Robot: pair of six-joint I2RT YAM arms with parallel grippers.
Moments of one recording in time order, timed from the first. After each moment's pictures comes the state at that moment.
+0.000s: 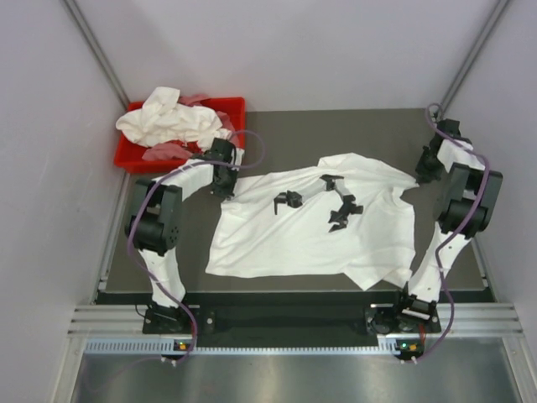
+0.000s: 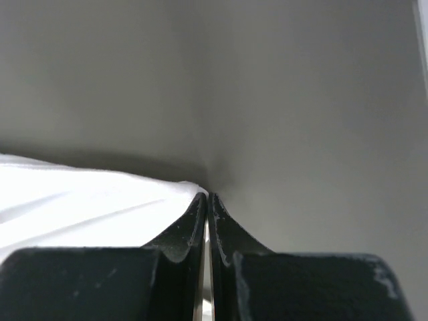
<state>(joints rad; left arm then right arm) -0.28 1.94 1.34 -0.53 0.00 0.00 -0.29 2.11 1.62 -0.66 0.02 0.18</state>
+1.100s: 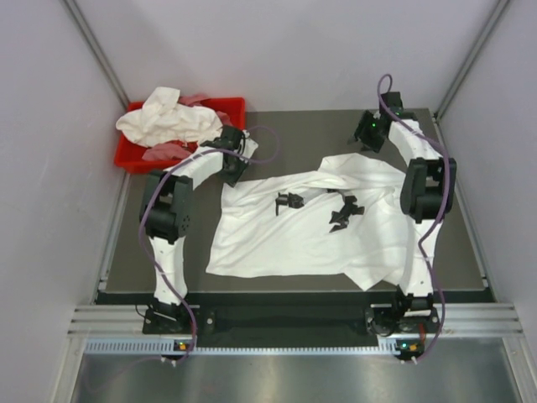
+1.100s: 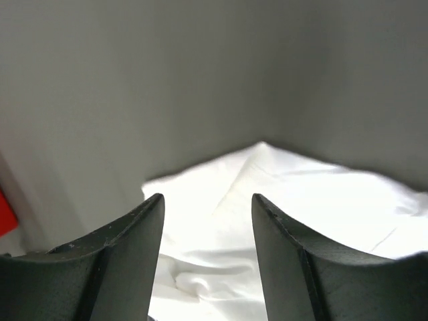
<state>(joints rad) -0.31 2.08 1.58 -0.60 -0.11 0.34 0.03 2.27 2.01 -0.64 -0.21 0.51</state>
